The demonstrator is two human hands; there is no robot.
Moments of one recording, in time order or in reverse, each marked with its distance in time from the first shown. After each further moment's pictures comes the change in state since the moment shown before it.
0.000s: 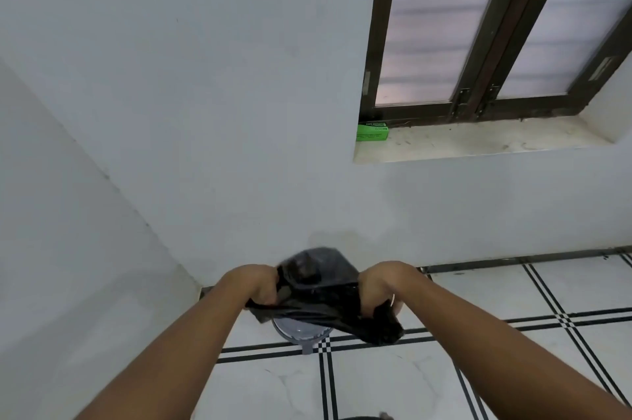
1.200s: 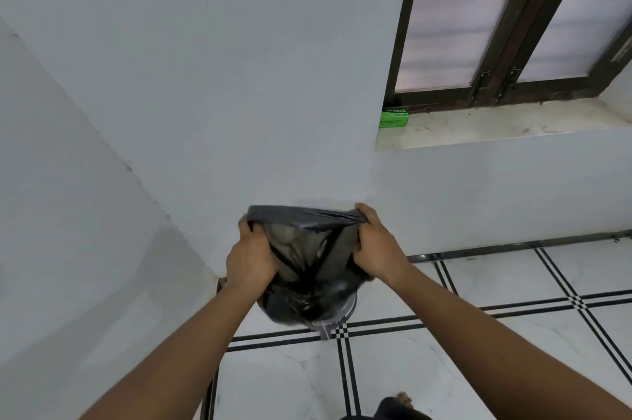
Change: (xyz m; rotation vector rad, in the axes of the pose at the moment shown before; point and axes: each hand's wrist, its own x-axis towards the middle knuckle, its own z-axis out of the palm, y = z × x) left_hand 0.000 -0.071 0.030 -0.317 0.716 -0.163; right_hand 0.038 -0.056 0.023 0.270 0.876 -0.301
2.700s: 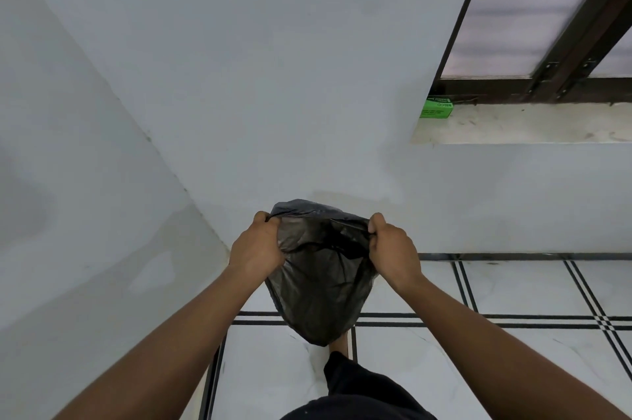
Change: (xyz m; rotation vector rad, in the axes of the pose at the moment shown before) left_hand 0.033 -0.034 0.007 -0.055 -0.182 0.011; right_hand 0.033 0.003 0.041 -0.058 0.060 0.102
